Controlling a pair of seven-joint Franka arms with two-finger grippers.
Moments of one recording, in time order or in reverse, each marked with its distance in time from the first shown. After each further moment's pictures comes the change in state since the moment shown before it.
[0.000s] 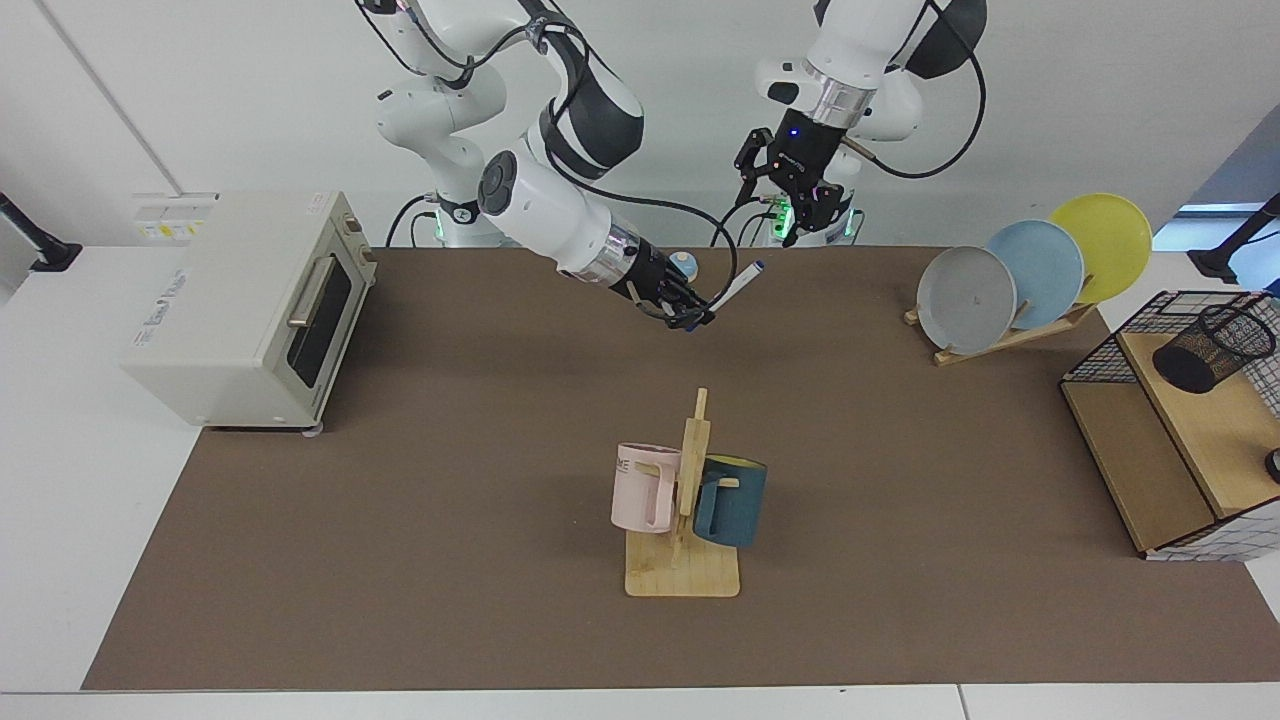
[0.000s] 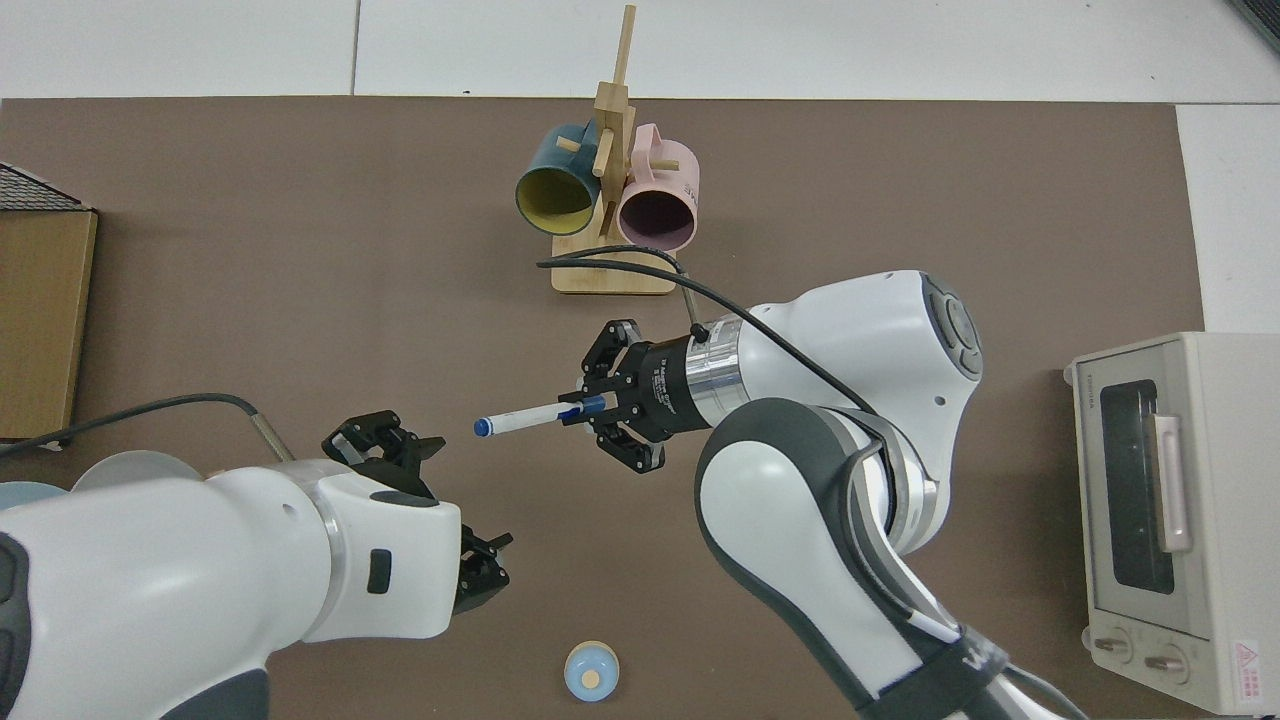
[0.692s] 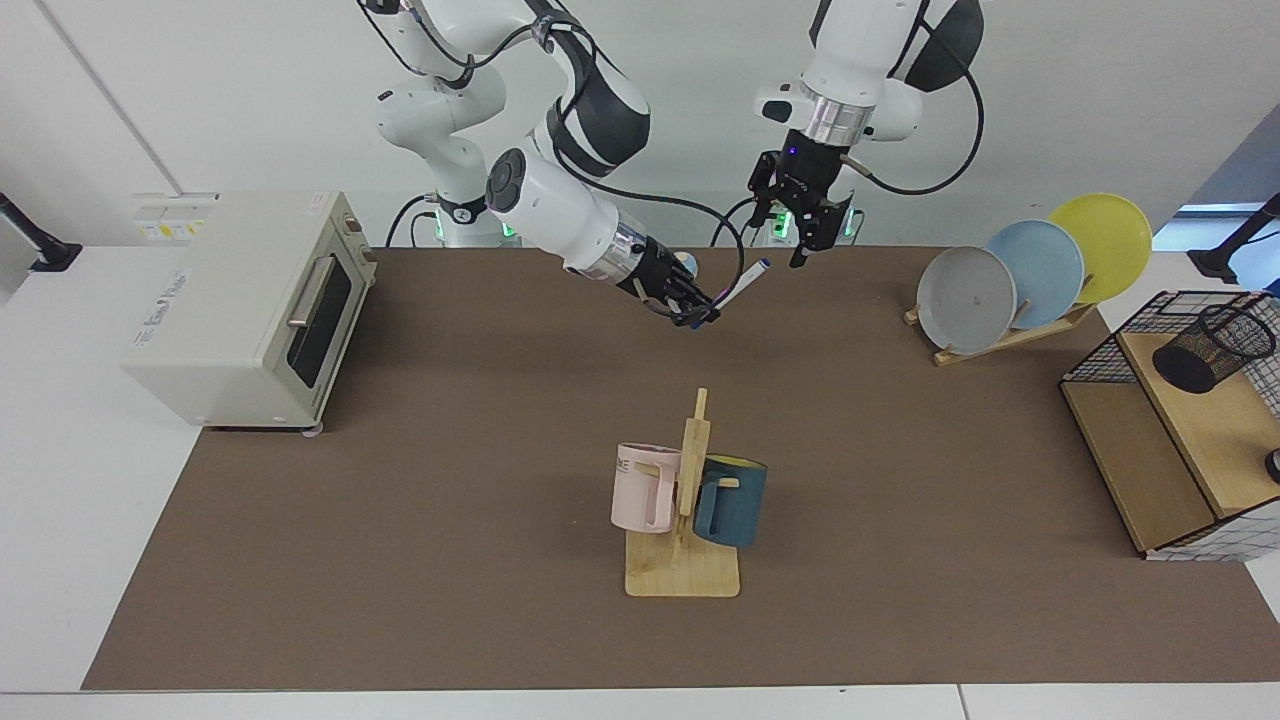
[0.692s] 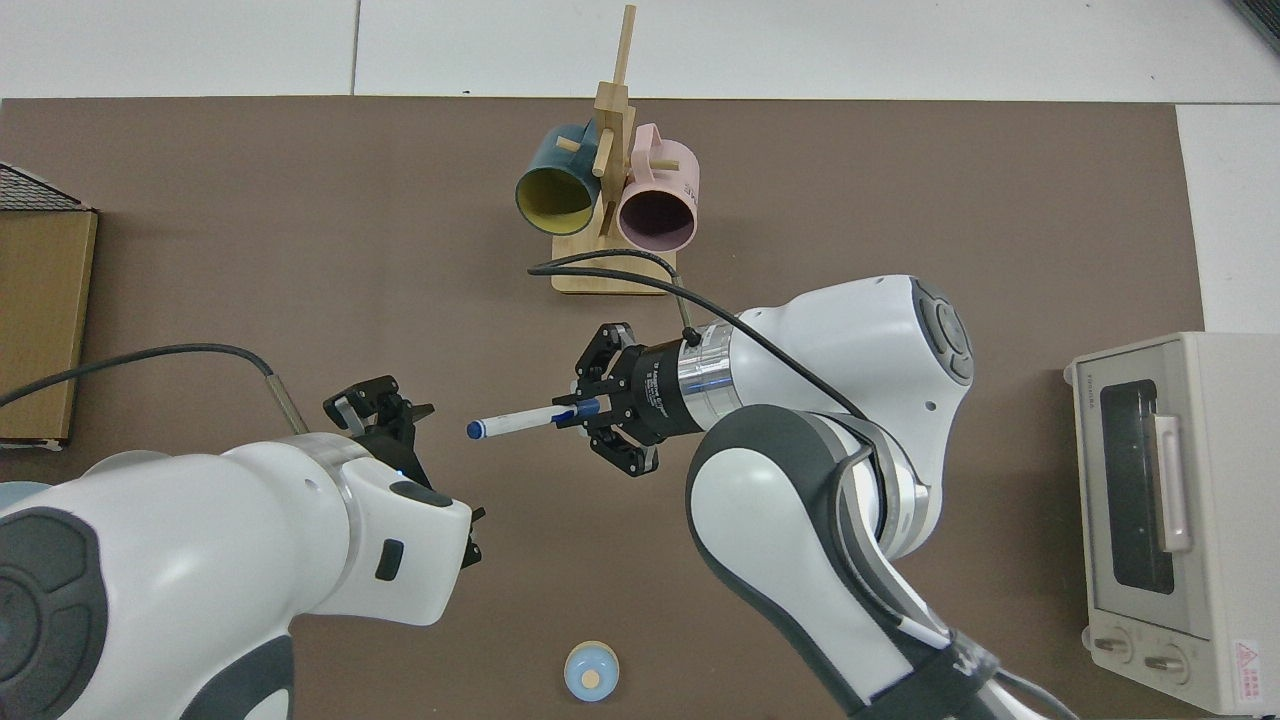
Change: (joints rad) left arm 0.000 0.038 -0.001 0.013 0.126 0.038 0.162; right arm 0.012 0.001 -0.003 0.000 0.000 0.007 0.014
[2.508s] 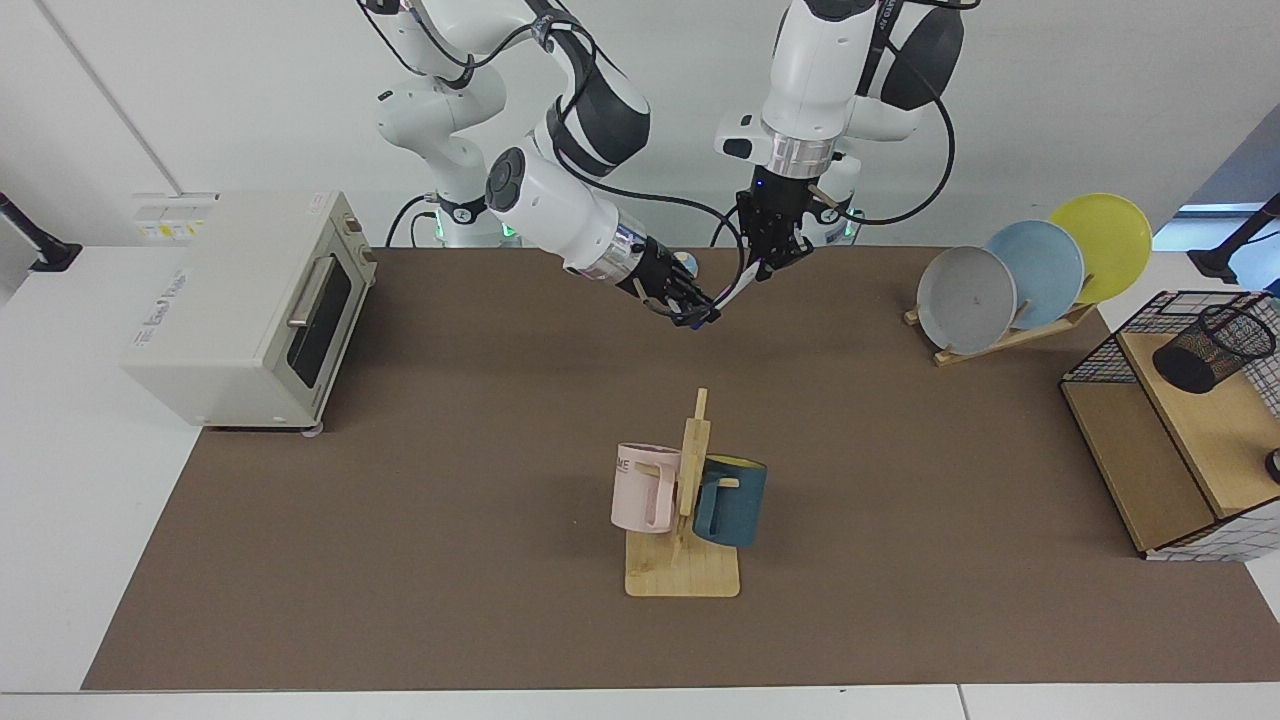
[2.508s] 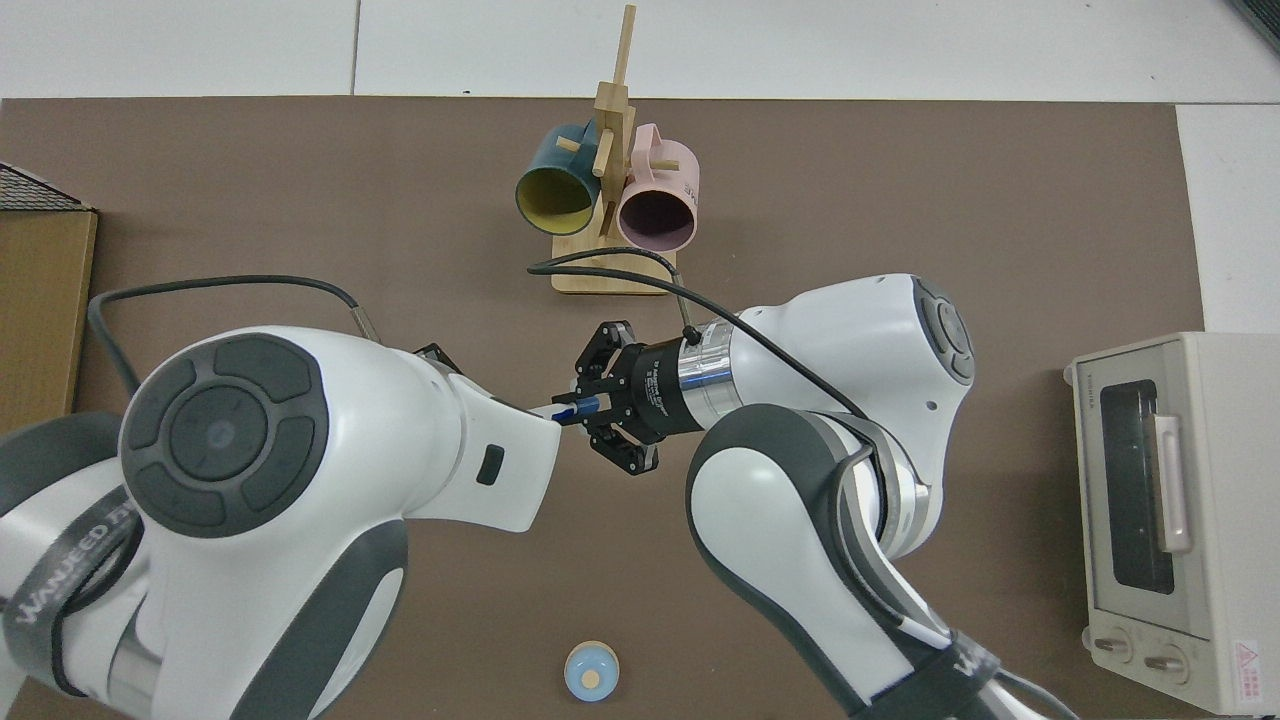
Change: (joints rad) left arm 0.000 0.213 -0.055 0.233 0.085 -0.152 -0.085; right arm 0.000 0.001 -0.001 0.003 0.000 0.002 -0.002
